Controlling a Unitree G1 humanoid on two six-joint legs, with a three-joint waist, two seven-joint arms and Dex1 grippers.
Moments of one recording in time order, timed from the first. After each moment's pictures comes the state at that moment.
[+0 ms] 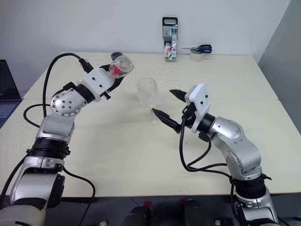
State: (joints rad) left arm -0.82 0.66 -0.08 0.51 0.22 -0.34 -0.48; right arm -0.49 -0.36 0.08 -0.46 0.45 0.57 0.57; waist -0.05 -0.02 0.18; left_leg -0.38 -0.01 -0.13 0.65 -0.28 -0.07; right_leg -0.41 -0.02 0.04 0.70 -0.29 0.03
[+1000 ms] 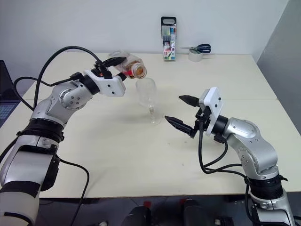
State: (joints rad) left arm -1.04 0.72 -0.25 0.81 0.60 -0.73 -0.19; right arm -0.45 -0.50 0.01 -0.42 0.53 0.56 0.71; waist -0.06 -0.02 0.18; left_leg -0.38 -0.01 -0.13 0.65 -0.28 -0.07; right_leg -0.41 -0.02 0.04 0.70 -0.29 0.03
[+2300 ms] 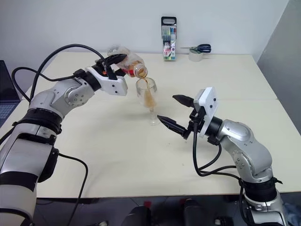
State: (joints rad) left arm -1.18 0.73 -0.39 0.99 0.77 -0.77 0.03; right arm -0.44 -0.45 0.03 -0.48 0.56 0.59 0.65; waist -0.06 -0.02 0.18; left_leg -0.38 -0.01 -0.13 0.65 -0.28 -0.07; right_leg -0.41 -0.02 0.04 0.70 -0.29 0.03
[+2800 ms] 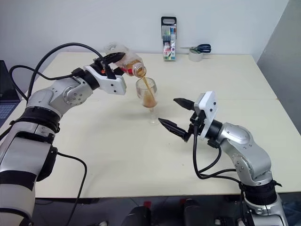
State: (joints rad) left arm -1.19 0.74 -0.39 1.01 0.79 -0.78 0.05; right arm -0.41 -0.45 0.04 -0.48 0.55 0.55 0.65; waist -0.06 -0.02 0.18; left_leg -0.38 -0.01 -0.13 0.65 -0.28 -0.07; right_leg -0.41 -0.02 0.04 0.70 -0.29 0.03
